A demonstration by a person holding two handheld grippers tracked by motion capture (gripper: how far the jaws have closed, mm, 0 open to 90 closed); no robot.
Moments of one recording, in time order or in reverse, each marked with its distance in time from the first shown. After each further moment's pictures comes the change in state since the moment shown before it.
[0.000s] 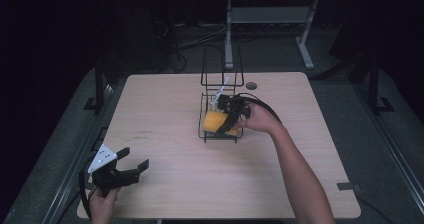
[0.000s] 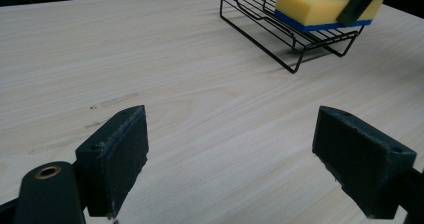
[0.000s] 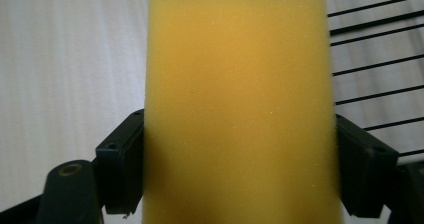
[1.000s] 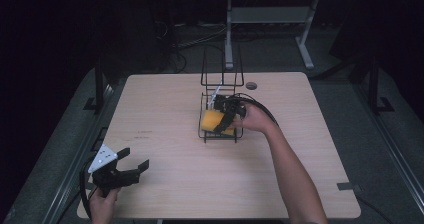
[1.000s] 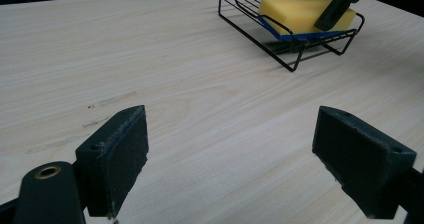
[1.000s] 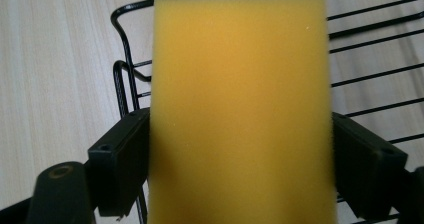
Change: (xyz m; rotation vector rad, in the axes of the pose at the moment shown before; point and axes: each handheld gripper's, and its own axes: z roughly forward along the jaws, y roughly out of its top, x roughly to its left) left arm 0.000 0.000 0.000 0.001 -0.002 0.001; right arm -0.009 0.006 0.016 -0.005 -0.038 0.014
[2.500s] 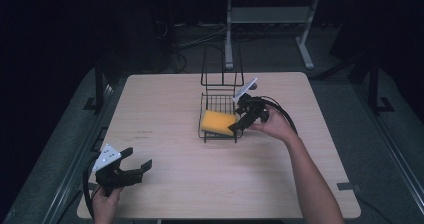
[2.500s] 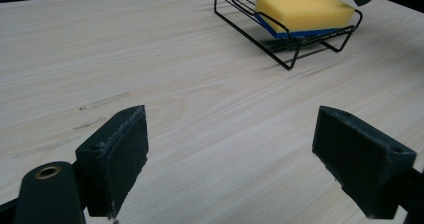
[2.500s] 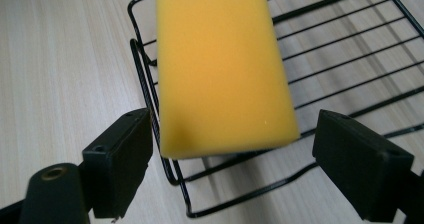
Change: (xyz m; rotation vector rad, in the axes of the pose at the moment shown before) left arm -0.005 0.002 0.006 0.013 -0.010 0.008; right arm 0.003 -0.065 -0.040 -0.212 -0.032 0.134
